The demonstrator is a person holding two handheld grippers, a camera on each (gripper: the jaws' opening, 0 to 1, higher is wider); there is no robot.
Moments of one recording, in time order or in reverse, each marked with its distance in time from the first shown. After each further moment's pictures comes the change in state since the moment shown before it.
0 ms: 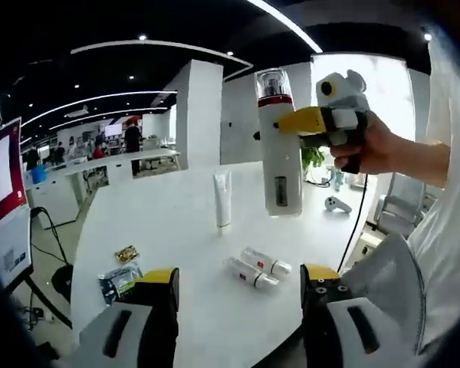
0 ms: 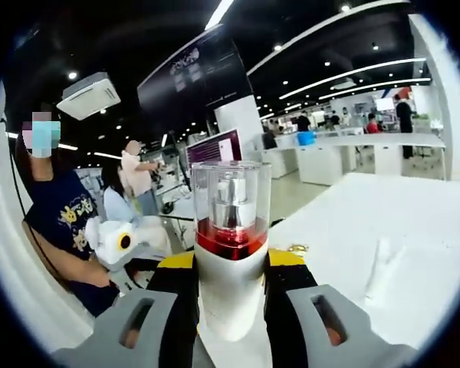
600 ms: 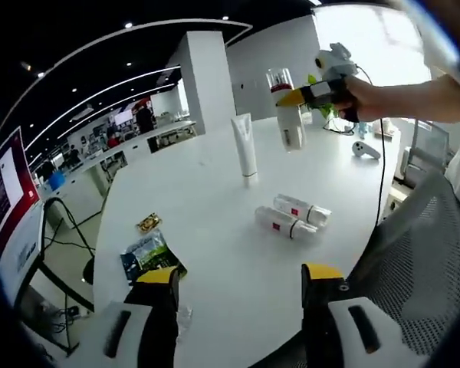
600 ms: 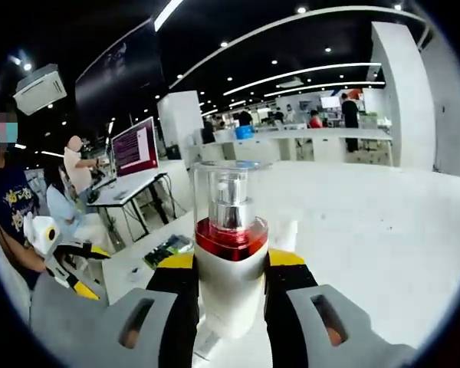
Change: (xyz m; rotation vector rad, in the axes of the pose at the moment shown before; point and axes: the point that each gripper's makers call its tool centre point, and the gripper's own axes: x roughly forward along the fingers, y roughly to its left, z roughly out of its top) left arm 0.030 0.030 -0.053 0.050 0.165 0.118; right arm -0.011 -0.160 -0.059 0.032 0.053 -0.280
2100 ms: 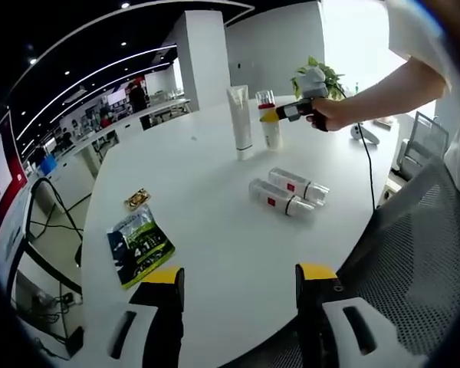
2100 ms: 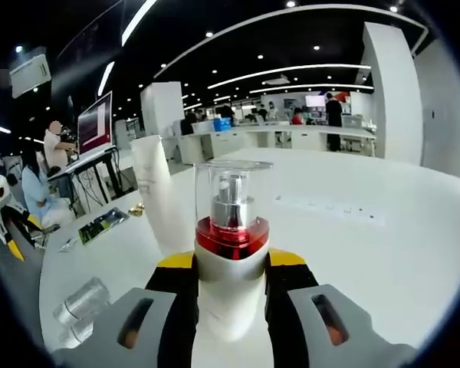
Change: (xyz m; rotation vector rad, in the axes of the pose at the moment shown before) left arm 0.004 -0.009 -0.028 0.016 0.128 -0.038; right arm 0.056 -0.115 -0.056 -0.086 -0.016 -0.083
